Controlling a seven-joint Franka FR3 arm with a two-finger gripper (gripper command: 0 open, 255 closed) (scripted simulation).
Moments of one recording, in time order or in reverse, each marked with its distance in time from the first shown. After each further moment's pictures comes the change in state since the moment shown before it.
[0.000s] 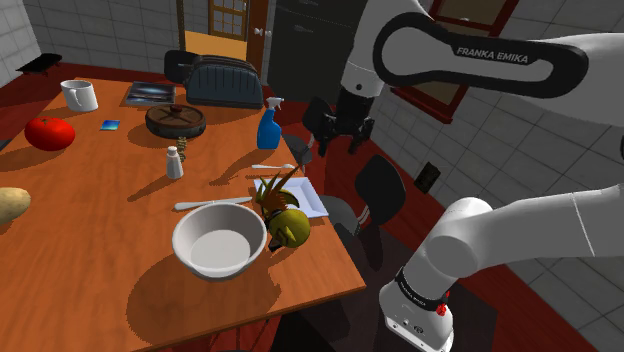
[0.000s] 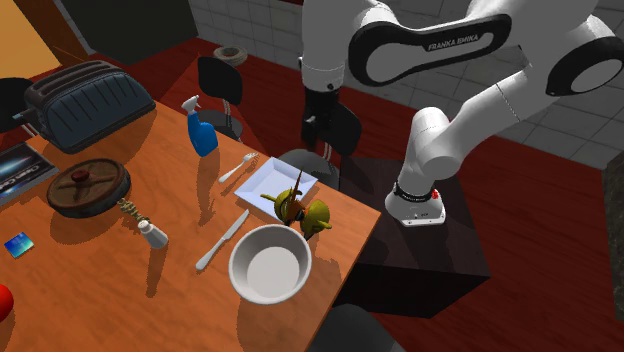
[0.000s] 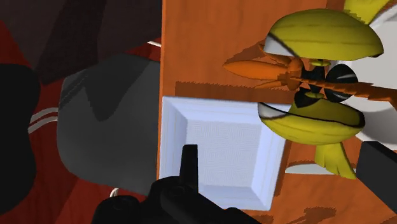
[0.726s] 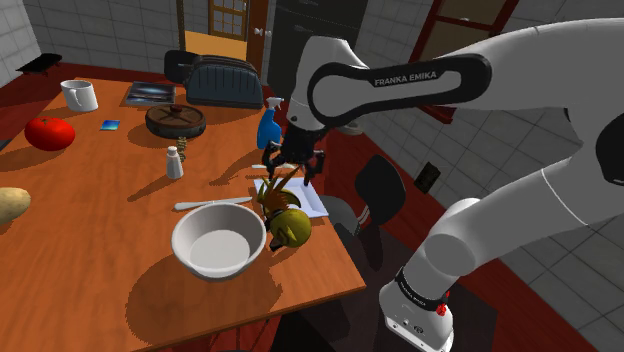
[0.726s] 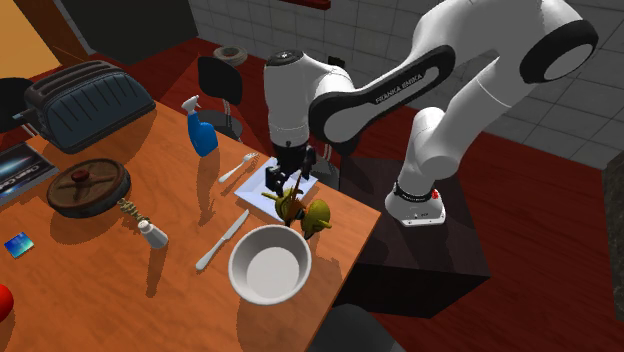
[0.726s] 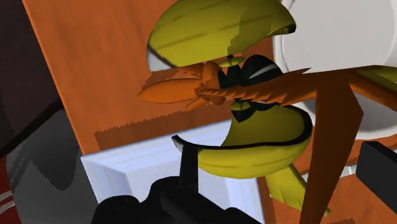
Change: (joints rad) arm -0.040 0.301 0.204 0.002 0.136 0.307 0.387
